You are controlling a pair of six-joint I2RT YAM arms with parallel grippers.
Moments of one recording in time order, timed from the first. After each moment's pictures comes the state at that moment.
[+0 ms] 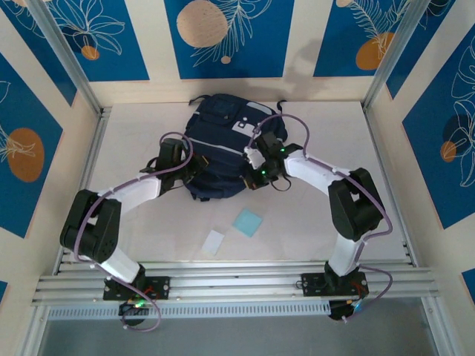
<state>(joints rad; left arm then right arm) -0.36 1.58 0.89 0.04 0.26 -1.02 0.50 1.78 1.26 -0.68 -0.32 0.07</state>
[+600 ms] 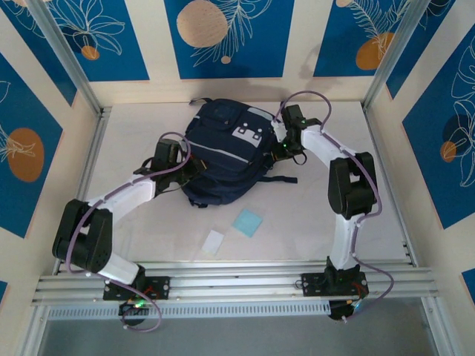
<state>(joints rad) -0.36 1.49 0.89 -0.11 0.31 -0.90 0.25 2.00 1.59 -0.79 -0.15 -0.04</state>
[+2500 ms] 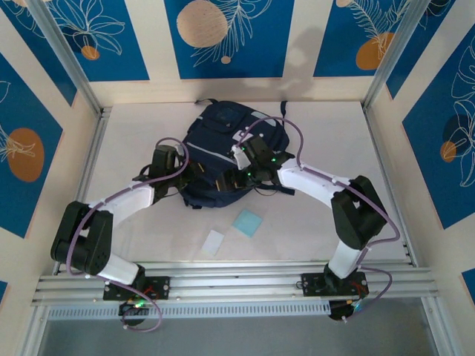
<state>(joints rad) -0.36 1.47 0.79 0.03 0.29 -0.90 0.65 1.70 1.22 -0.48 -0.42 0.40</state>
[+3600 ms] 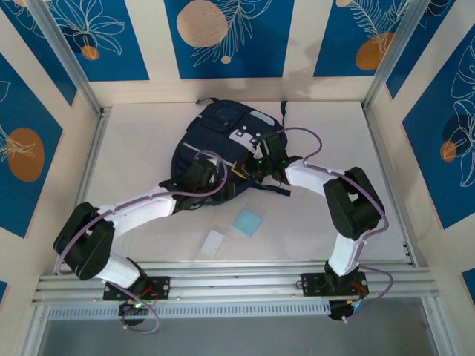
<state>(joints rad) -0.72 1.48 0.89 -0.23 -0.02 -0.64 0.52 1.79 1.08 -0.02 -0.49 1.05</state>
